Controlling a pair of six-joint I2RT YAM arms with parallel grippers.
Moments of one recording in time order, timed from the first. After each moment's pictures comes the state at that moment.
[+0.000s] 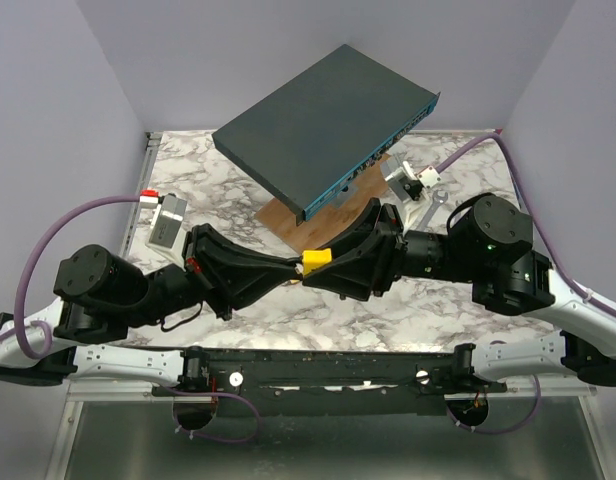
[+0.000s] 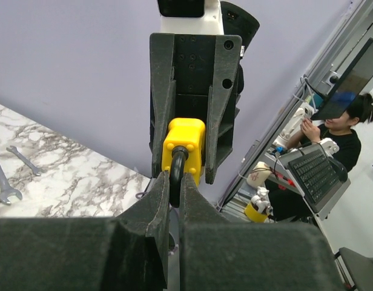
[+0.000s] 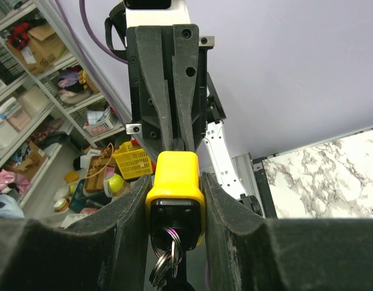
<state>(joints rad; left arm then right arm) -1.52 0.72 1.30 -0.28 -0.19 -0.42 1.29 1.13 1.53 -0.23 -0.21 0.43</state>
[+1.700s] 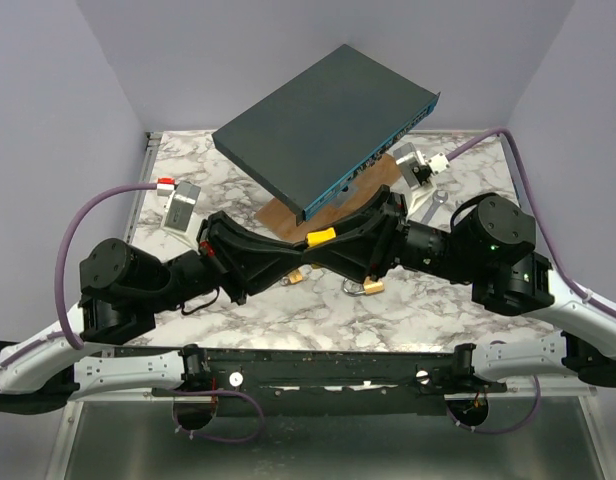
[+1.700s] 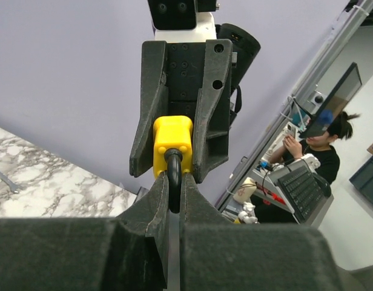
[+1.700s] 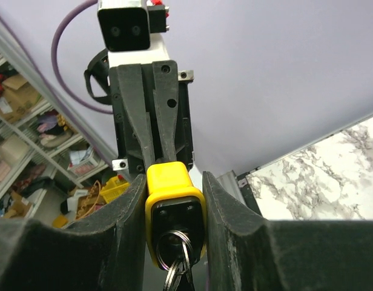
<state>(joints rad) -1.30 0.75 1.21 -0.13 0.05 -0.55 1.29 1.13 1.51 -0.19 -0.04 0.50</state>
